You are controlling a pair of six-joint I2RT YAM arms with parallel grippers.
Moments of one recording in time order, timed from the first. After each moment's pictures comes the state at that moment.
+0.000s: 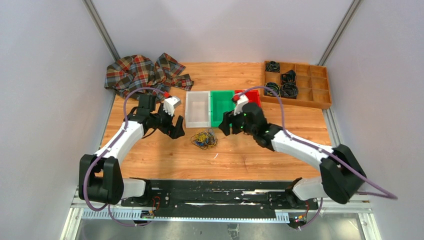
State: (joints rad) left arm -0.13 1.29 0.82 -0.46 0.57 0.34; right arm 0.75 1.39 0.79 0.09 -0.07 0.26
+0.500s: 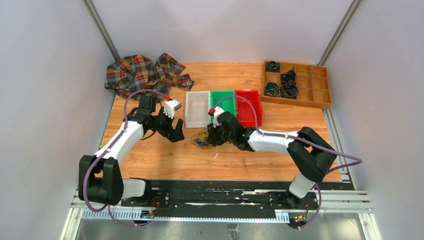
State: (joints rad) left arm -0.13 1.28 0.82 -0.53 0.58 0.35; right arm 0.88 1.65 0.87 0.13 -0.05 0.28
